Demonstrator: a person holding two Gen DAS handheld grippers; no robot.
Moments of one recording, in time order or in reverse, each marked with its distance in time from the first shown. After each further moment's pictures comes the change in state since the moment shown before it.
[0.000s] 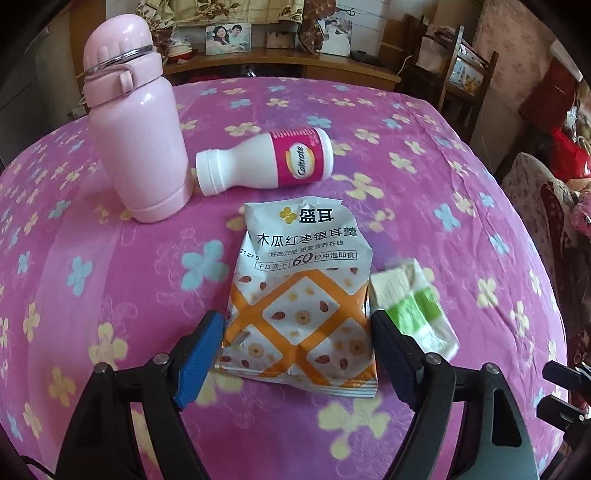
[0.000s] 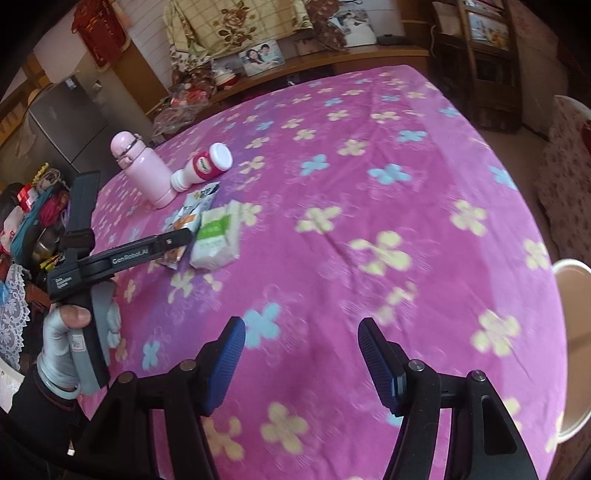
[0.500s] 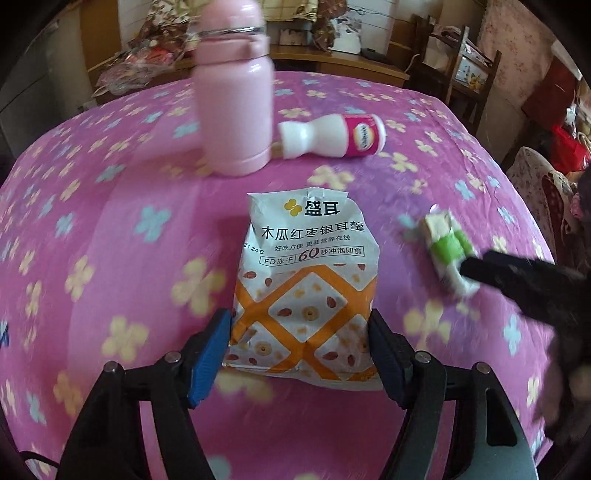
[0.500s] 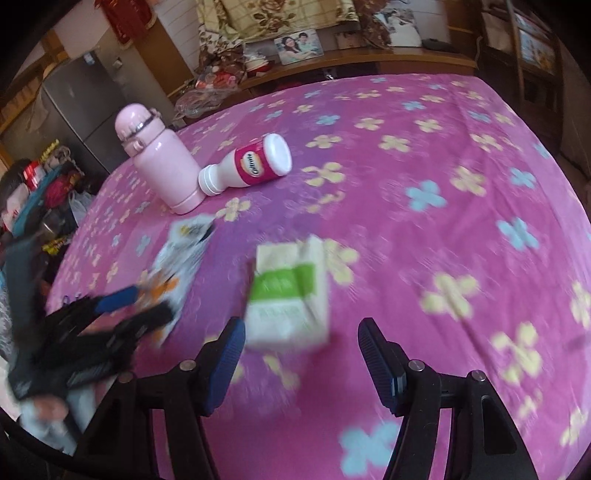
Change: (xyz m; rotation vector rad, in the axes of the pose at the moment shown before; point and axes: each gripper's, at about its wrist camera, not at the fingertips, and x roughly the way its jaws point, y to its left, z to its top) left arm -0.042 0.066 -0.049 -0.010 0.025 0.020; right arm 0.095 0.082 0.056 -0.105 0.014 0.004
